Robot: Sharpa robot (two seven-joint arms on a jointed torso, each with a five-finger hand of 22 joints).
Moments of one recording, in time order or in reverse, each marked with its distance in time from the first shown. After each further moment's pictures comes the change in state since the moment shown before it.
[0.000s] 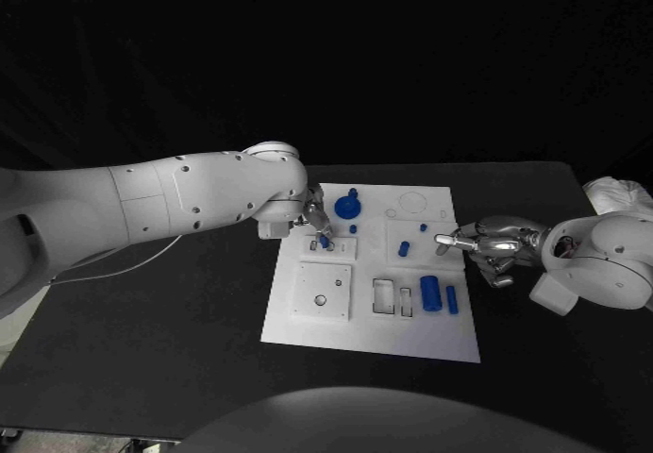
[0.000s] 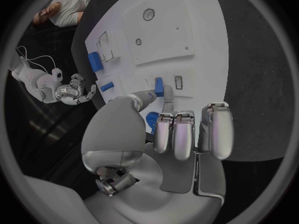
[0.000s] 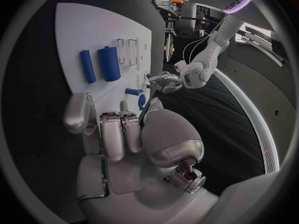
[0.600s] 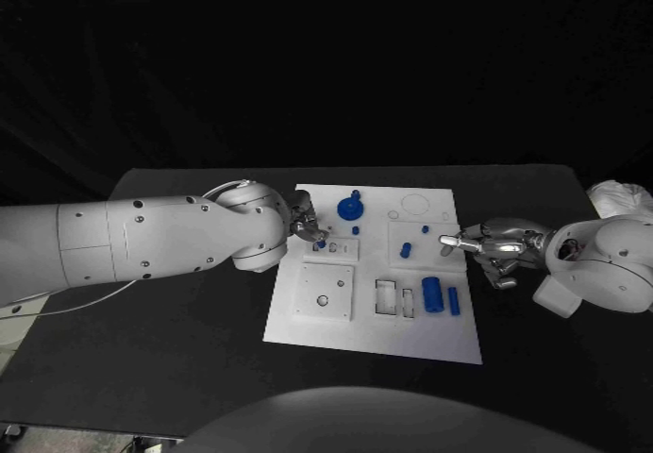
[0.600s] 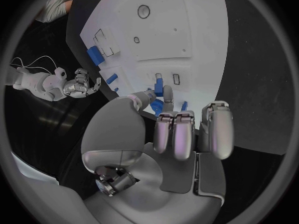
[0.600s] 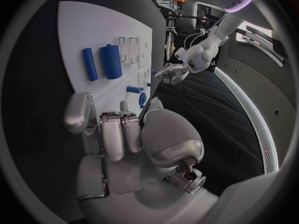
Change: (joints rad) left arm -0.055 -0.184 -0.026 0.288 -0.173 -0.409 0.000; left_hand -0.018 -0.002 0.011 -0.005 -0.031 -0.005 -0.002 0.007 0.011 0.001 -0.006 0.000 0.000 0.002 -0.002 0.000 0.000 0.000 -0.004 -0.004 -0.009 0.000; right arm -0.007 -0.005 0.000 -0.007 0.000 -0.013 0.001; right_hand 0.000 0.000 0.000 0.000 0.000 0.000 0.000 0.000 -0.001 0.002 0.001 -0.004 0.001 0.000 0.000 -0.004 0.000 0.000 -0.007 0.000 -0.005 0.000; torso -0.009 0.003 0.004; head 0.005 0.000
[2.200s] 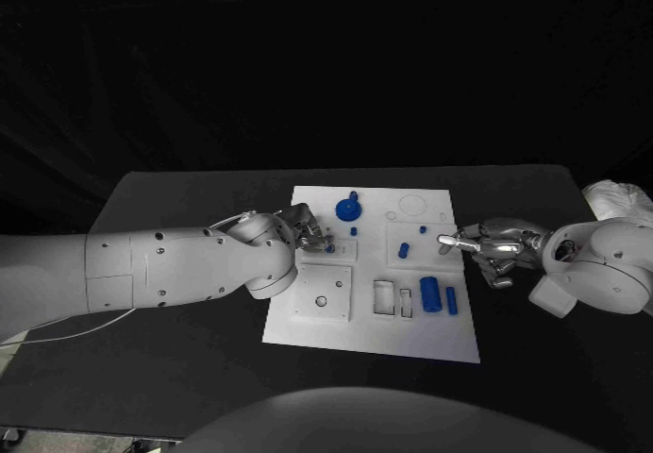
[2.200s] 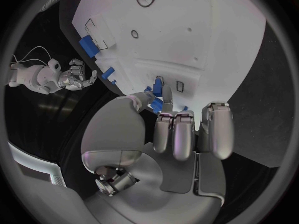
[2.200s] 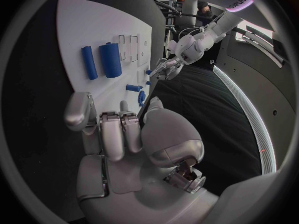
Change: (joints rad) left arm -0.104 0.049 -0.005 -0.031 -0.032 -0.266 0.012; left_hand -0.014 0.001 -0.026 0.059 -0.007 -0.002 -0.002 0.011 0.010 -0.001 -0.001 0.000 0.000 -0.002 -0.005 0.000 0.000 0.000 0.004 -0.004 -0.014 0.000; right arm -0.014 -0.008 0.000 0.000 0.000 -0.026 0.023; right_hand 0.000 0.000 0.006 -0.006 0.004 0.000 0.000 0.000 -0.001 0.002 -0.001 -0.009 0.001 0.000 0.000 -0.008 0.000 0.000 -0.007 0.000 -0.015 0.000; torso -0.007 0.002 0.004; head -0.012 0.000
